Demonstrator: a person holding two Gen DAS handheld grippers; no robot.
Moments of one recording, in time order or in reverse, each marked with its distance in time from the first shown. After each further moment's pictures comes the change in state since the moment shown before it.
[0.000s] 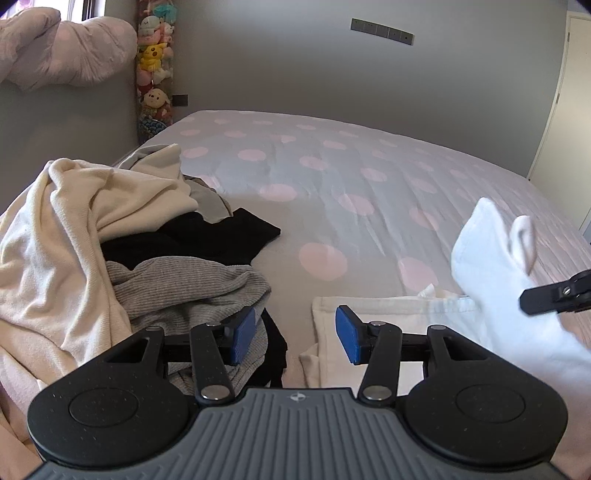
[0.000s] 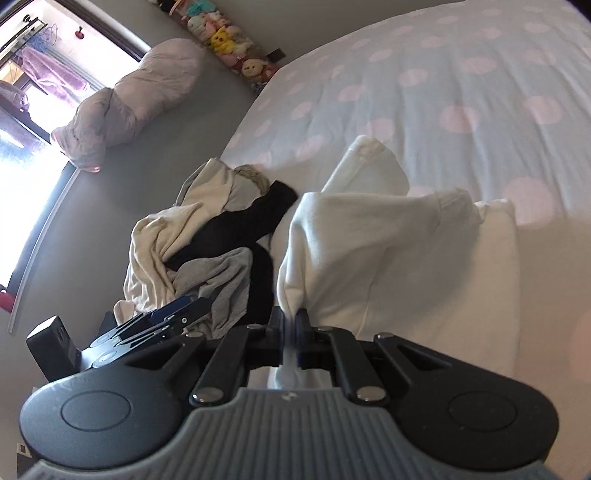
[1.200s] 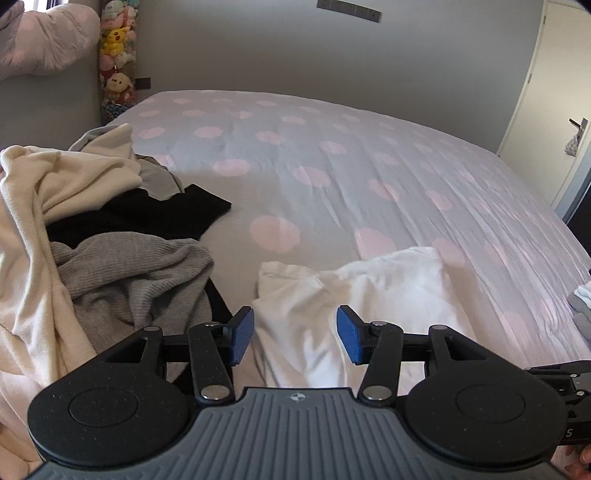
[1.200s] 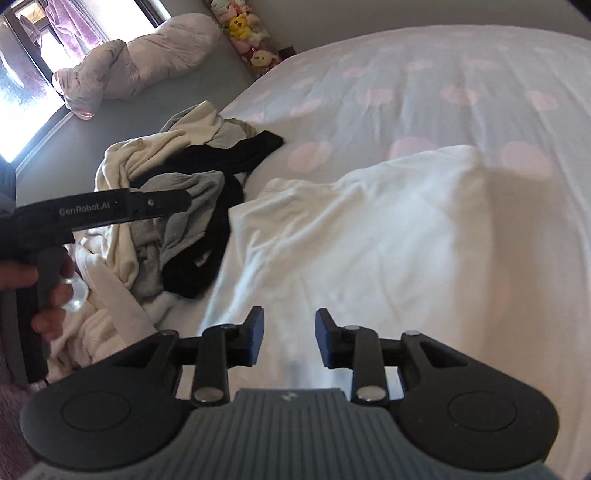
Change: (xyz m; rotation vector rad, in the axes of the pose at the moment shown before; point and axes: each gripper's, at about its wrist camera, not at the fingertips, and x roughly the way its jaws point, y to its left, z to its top) left arm 0.004 -0.035 -0.014 0.059 0.086 -0.113; right arm 0.012 -0.014 -0.114 -0.180 -0.099 -0.172
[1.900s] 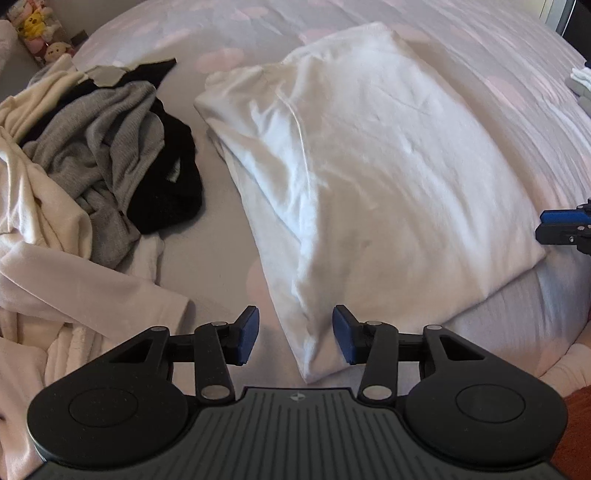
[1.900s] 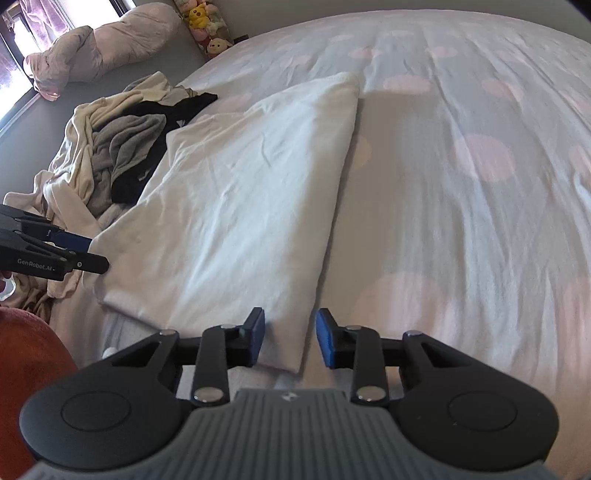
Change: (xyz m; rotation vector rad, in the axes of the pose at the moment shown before) left arm -0.005 -0.041 -0.102 0.320 0.479 0.106; right arm -0.057 -0.048 -0.108 0.017 0.061 -0.107
